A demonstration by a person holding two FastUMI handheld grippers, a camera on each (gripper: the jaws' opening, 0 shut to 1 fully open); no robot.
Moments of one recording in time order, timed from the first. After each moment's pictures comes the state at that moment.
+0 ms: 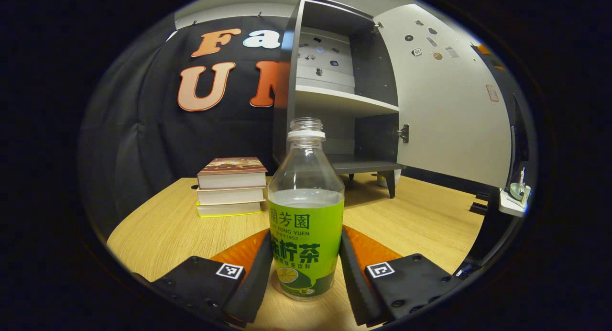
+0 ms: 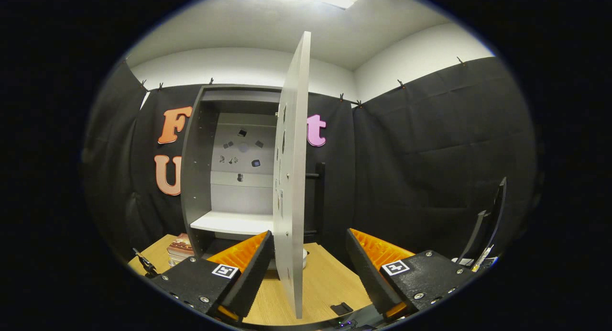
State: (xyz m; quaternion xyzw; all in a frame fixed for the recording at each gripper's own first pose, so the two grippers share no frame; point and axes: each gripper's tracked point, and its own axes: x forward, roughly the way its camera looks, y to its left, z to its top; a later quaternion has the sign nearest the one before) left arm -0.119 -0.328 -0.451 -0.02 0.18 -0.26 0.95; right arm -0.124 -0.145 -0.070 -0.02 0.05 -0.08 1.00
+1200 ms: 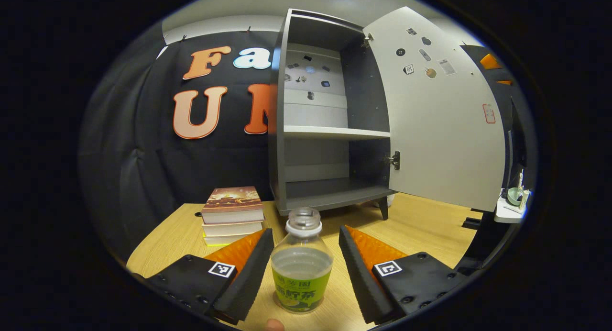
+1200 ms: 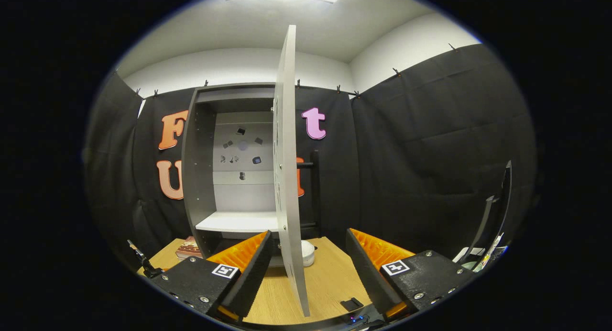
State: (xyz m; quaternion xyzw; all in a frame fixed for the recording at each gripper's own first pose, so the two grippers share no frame) left arm -0.103 -0.342 -0.366 -0.02 0.14 -0.26 0.95; right arm -0.125 -0.156 -0.082 0.02 0.06 -0.07 1.00
